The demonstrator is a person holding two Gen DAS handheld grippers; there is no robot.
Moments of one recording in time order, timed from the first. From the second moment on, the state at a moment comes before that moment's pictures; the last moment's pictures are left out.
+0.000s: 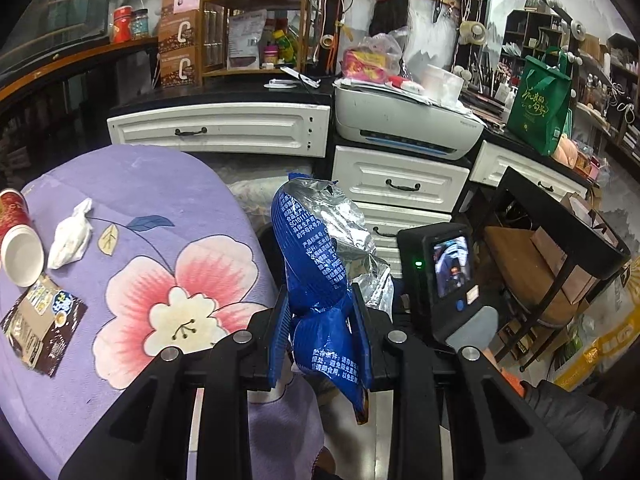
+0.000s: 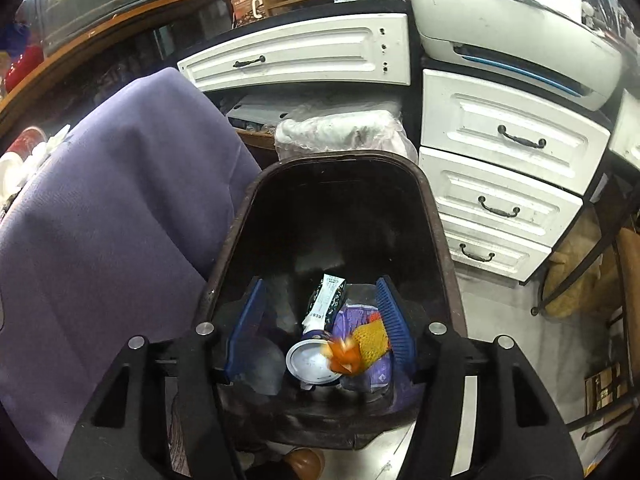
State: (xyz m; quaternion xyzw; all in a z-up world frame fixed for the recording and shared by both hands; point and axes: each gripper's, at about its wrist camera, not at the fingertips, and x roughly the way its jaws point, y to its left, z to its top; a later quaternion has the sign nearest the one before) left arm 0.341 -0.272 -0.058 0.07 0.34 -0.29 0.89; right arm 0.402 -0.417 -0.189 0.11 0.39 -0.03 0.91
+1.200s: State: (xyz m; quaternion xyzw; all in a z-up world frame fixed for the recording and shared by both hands) left arm 0.426 -0.377 -0.143 0.13 0.46 -0.27 0.84; right arm 0.225 -0.463 -0.152 0.11 0.35 -0.10 0.93
